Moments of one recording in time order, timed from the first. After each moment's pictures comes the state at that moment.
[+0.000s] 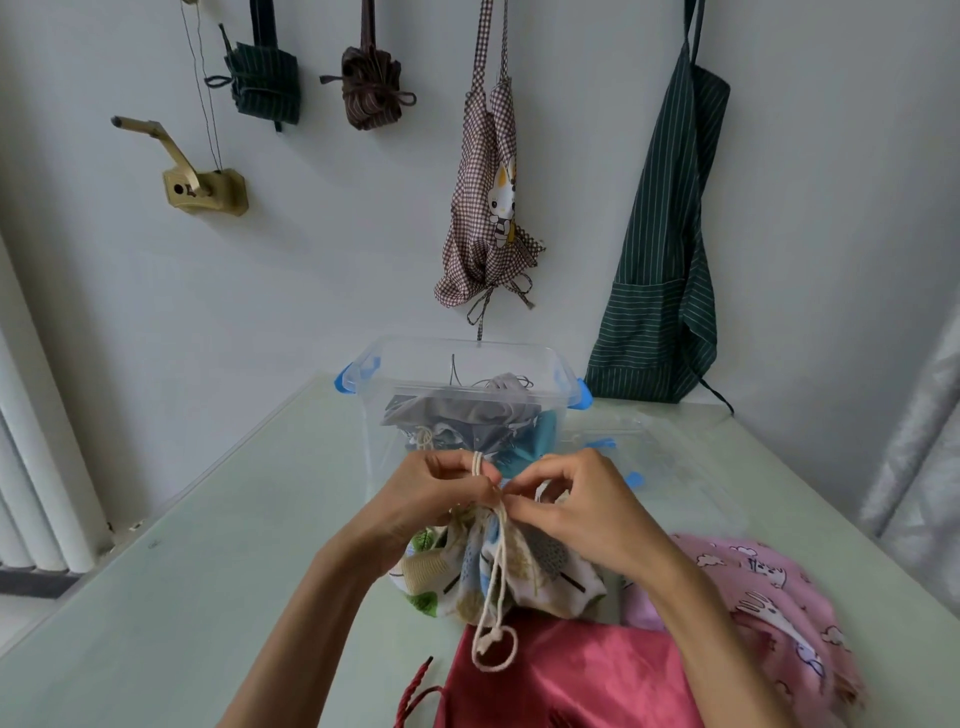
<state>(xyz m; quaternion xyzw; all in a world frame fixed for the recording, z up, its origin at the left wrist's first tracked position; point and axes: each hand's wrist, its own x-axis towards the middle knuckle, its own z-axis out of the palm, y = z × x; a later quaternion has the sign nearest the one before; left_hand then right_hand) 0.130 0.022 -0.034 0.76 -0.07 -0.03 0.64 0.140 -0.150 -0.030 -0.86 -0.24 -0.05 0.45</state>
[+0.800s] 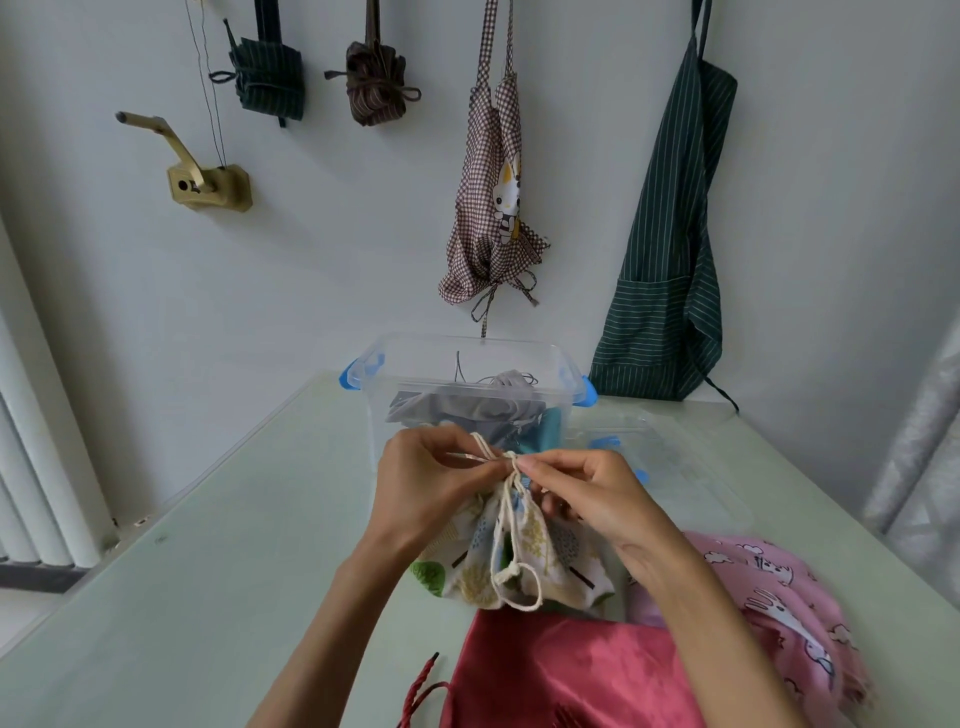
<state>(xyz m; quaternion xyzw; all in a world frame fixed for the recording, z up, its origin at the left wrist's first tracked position) 0.132 0.016 -0.043 0.77 -0.07 0.22 0.59 0.144 -0.146 -0.031 -0.76 -0.12 0.04 0.63</state>
